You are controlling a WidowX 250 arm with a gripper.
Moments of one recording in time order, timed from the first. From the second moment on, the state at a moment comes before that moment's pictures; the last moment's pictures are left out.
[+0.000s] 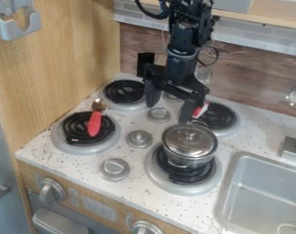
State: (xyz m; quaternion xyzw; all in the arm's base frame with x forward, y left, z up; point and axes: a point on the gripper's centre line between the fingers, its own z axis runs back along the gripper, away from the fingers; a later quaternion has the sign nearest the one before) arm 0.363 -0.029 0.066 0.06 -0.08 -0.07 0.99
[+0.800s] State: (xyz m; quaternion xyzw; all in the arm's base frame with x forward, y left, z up) arm 0.366 0.086 0.051 0.07 -0.04 0.12 0.99
